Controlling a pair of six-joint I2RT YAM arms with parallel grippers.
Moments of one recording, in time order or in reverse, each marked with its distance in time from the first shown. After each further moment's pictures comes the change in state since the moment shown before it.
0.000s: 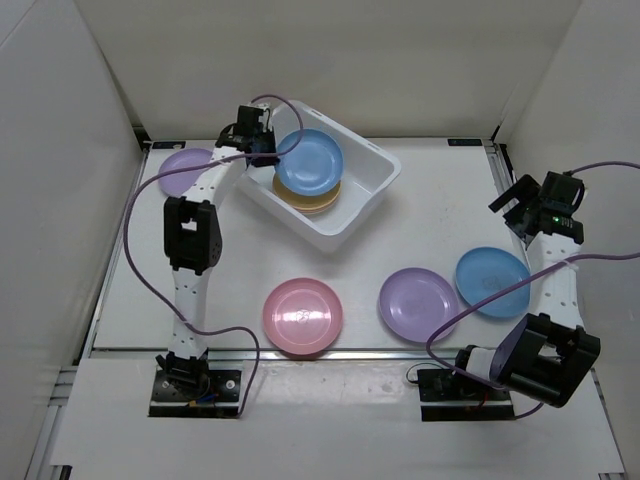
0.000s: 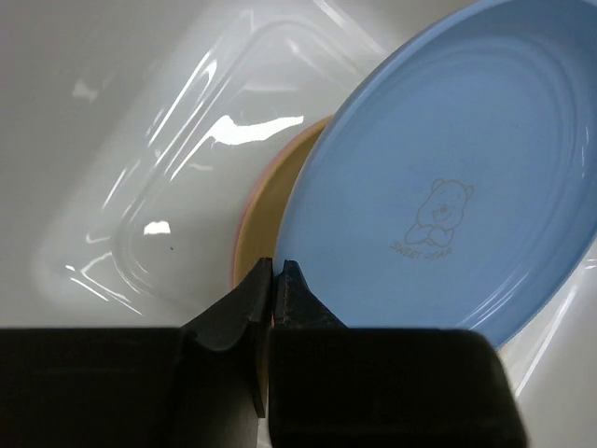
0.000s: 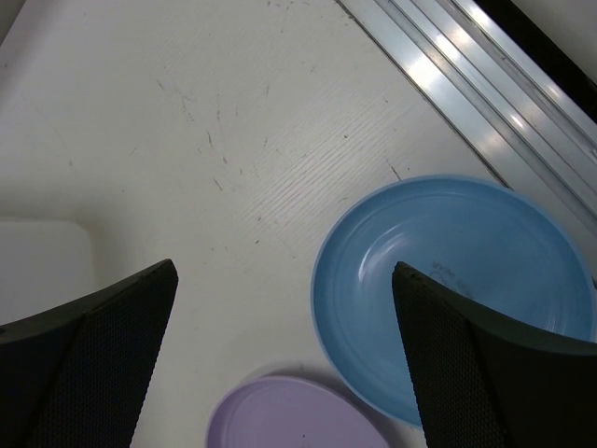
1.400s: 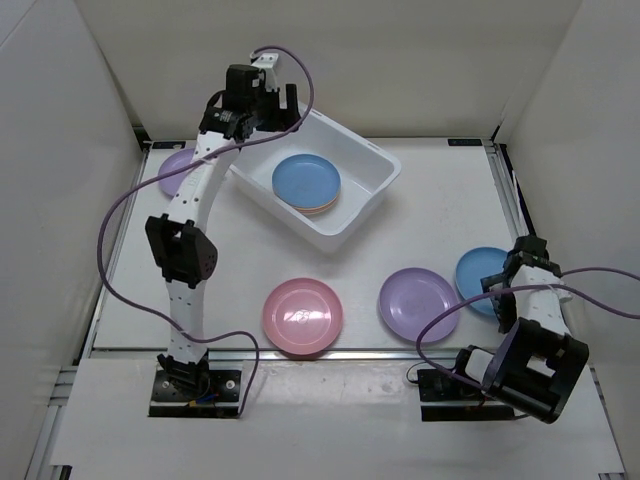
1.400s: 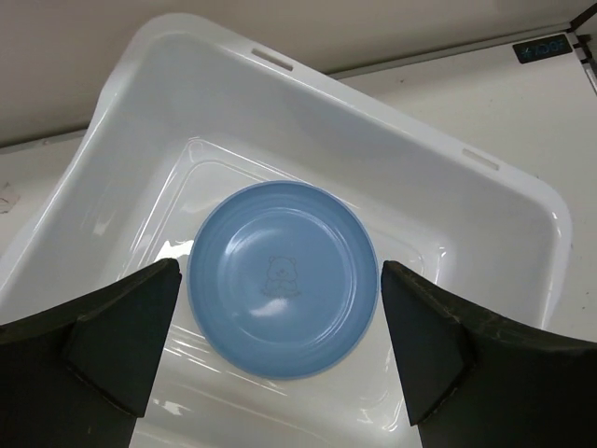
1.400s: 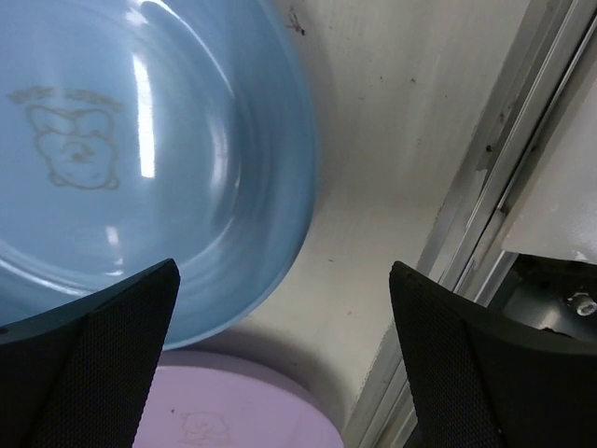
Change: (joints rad) left arm -0.068 -0.114 0.244 -0.123 0.045 0.130; right arm -0.060 -0.093 -0.378 -0.348 0.309 0.427
